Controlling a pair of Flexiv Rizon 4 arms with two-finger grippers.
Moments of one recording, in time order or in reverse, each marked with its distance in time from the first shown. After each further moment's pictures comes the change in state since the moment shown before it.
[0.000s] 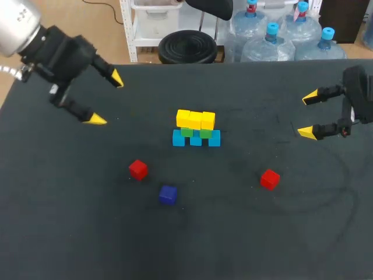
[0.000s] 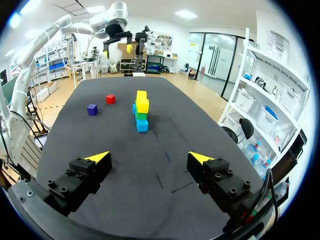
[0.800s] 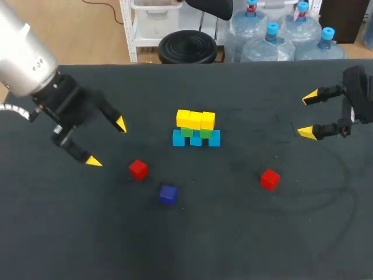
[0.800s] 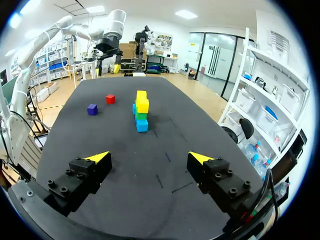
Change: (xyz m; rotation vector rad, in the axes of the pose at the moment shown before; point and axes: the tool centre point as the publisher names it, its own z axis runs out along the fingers) left arm 0.033 -0.061 0.066 0.145 0.040 0.120; right arm 0.000 0.000 0.000 0.000 0.000 0.000
